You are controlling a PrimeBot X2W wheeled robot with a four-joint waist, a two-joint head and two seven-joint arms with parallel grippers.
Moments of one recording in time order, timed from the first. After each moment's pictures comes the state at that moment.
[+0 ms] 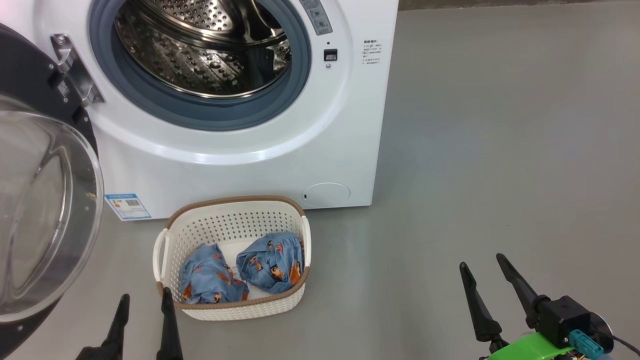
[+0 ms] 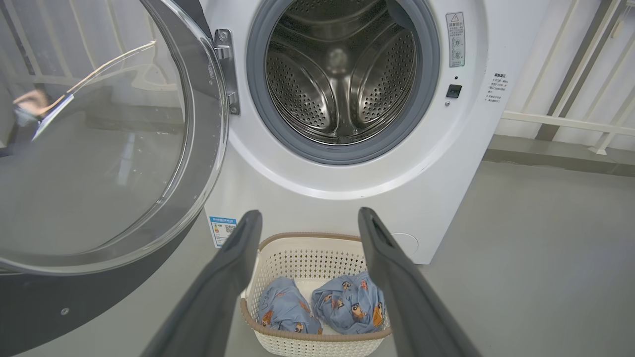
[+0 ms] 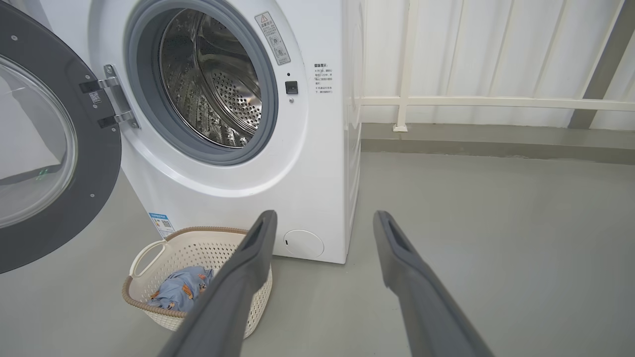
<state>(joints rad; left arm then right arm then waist) 0.08 0.06 -0.09 0.07 -0.25 0.09 -0.19 0.03 -0.05 0.01 0.08 0.11 0.12 -0.21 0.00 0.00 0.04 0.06</state>
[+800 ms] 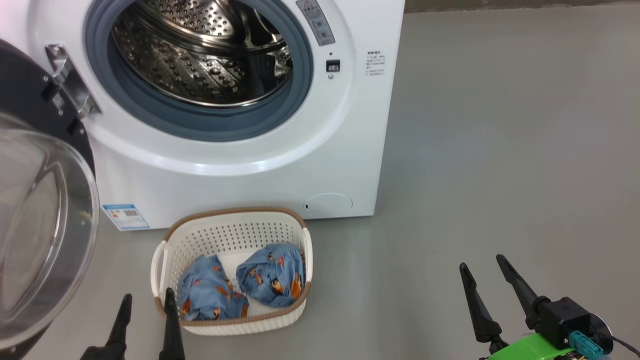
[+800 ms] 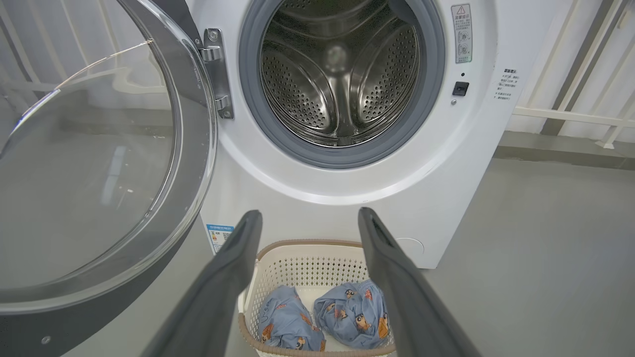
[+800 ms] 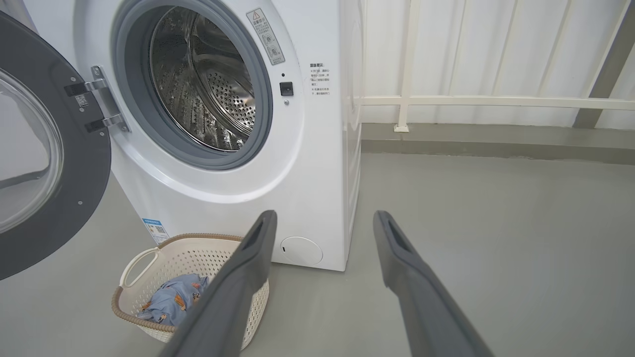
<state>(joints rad) 0.08 0.07 -0.12 0.07 -0.24 0.11 -0.20 0.03 -0.05 0.01 0.09 0.11 0.12 -0.21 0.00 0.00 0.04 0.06</state>
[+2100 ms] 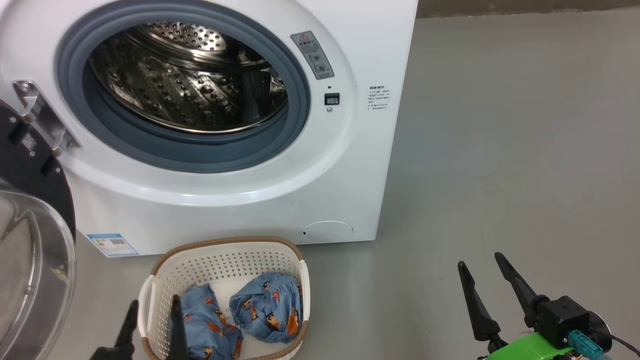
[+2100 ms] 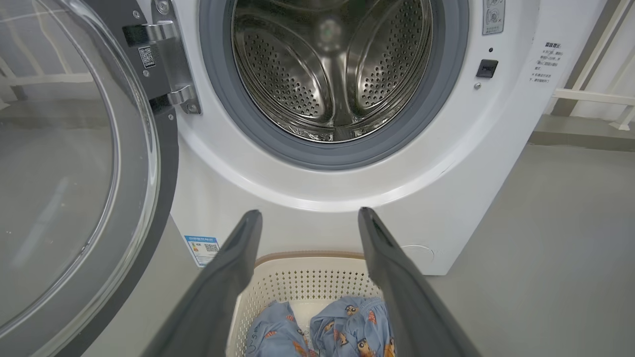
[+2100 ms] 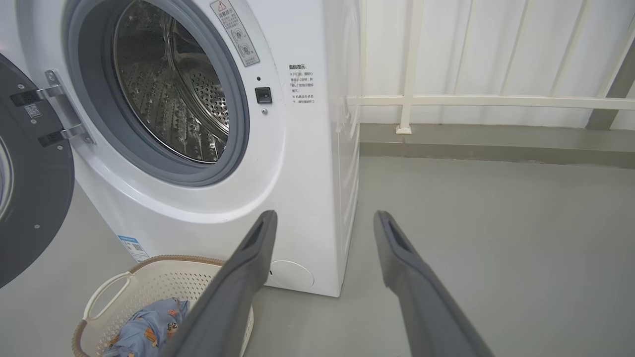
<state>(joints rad) 0.08 0.09 -0.15 0.10 -0.25 0.13 -0.19 0.03 -0.05 0.02 0.08 0.11 0.12 -0.21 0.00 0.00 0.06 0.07</state>
